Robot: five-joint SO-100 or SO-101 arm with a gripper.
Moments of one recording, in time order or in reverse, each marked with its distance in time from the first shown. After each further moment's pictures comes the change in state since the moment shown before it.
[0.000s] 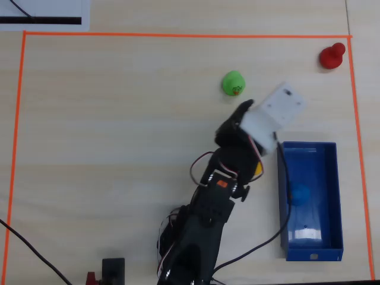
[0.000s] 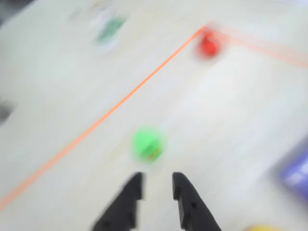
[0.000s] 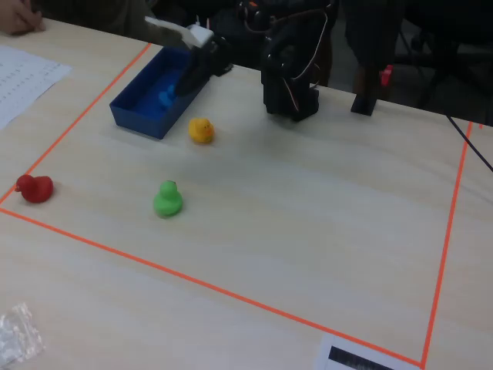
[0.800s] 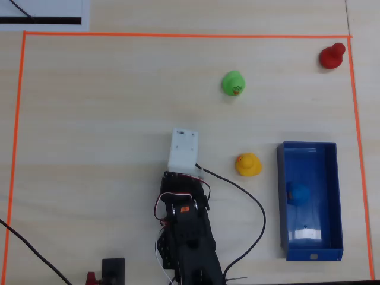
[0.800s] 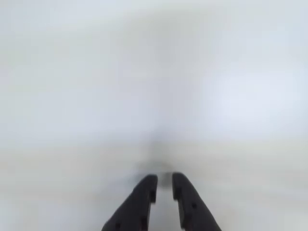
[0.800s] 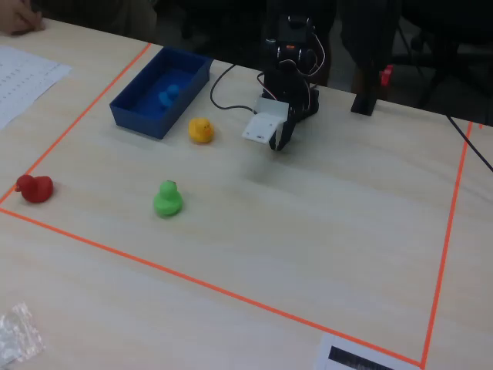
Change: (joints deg) arm -33.6 38.9 42.0 36.3 -1.8
